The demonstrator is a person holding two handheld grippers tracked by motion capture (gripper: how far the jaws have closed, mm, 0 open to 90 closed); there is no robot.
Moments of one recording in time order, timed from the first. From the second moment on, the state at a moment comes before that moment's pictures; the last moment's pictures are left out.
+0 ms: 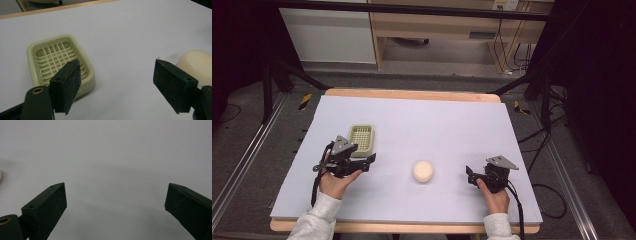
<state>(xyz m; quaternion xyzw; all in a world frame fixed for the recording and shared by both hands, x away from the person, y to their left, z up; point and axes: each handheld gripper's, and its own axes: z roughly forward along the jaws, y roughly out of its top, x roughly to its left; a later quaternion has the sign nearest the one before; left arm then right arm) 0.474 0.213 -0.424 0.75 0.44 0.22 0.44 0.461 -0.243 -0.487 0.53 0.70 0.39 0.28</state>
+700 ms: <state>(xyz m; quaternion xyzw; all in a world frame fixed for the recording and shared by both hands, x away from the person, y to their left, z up) 0.483 0.161 -0.403 0.76 0.41 0.20 0.47 0.460 -0.242 -0.487 0.53 0.70 0.39 0.28</state>
